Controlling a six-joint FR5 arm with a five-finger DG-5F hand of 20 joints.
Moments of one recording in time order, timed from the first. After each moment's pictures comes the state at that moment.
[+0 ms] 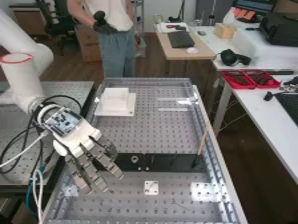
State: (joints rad) arm 1.63 -1.86 -2.28 -2.24 -0.87 -0.51
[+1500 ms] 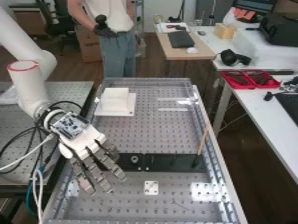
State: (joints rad) arm 1.65 -1.94 -2.29 -2.16 -0.86 -0.59
